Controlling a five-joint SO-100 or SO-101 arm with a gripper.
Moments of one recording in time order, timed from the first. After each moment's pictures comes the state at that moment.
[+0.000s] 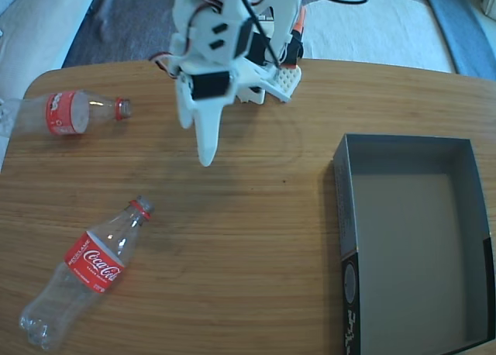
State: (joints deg) arm 28.7 129.0 113.6 77.9 -63.2
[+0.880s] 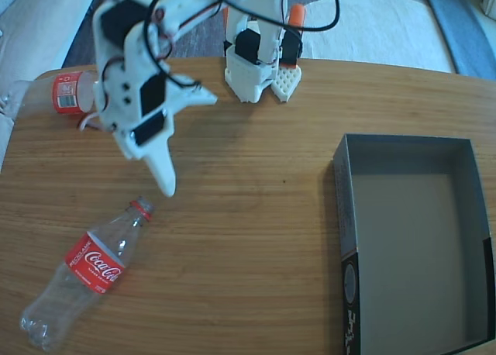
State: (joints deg) arm 36.2 92.7 87.6 74.6 -91.6
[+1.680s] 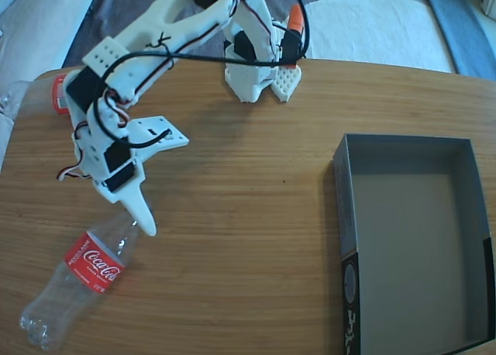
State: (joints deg) arm 39.5 70.8 77.3 65.0 -92.4
